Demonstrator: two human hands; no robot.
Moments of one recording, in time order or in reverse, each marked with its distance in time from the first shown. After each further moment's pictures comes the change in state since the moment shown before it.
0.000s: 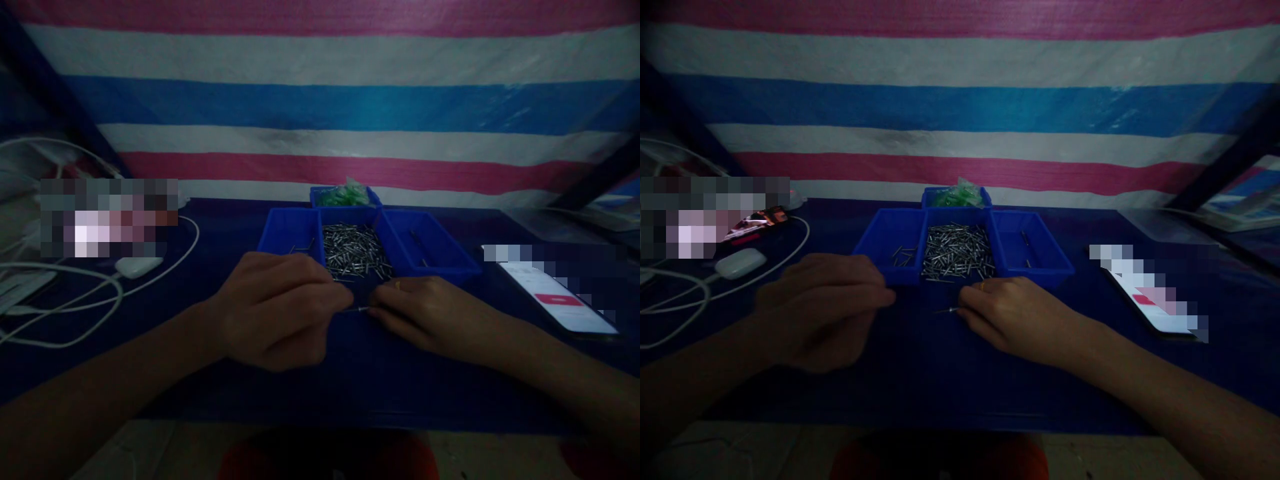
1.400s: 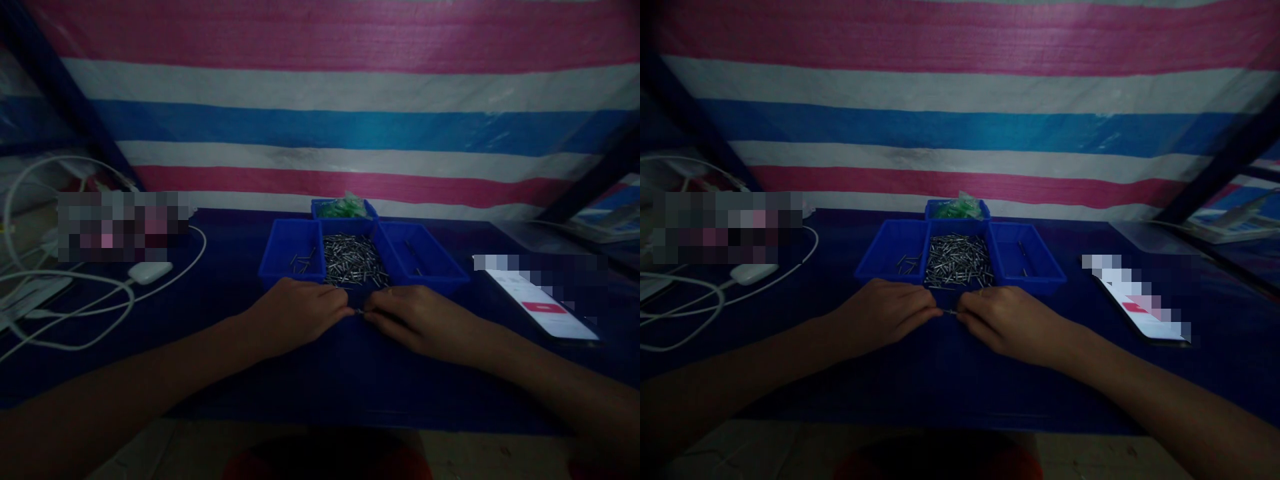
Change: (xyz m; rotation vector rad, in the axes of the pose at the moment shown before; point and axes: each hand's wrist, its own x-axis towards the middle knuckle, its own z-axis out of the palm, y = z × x) left_hand 0.003 -0.003 0.041 0.004 -0.500 -0.180; right_hand 0.004 -0.003 -0.002 0.136 -0.032 0.037
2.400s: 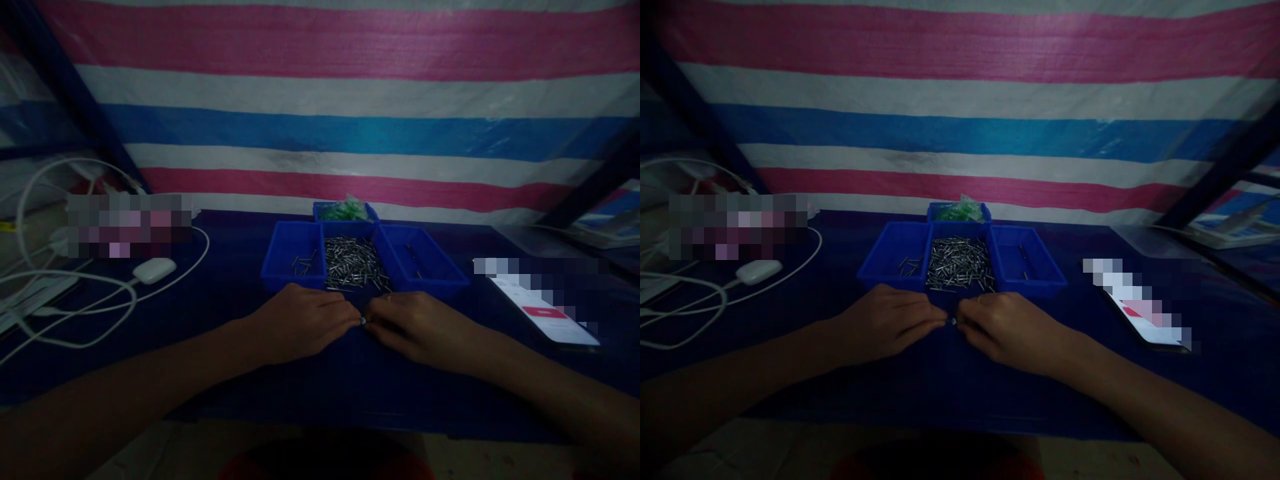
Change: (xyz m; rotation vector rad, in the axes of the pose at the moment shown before) left_hand -0.004 0.003 0.000 -0.119 0.114 0.106; right_hand -0.002 -0.002 0.002 -0.015 0.001 -0.006
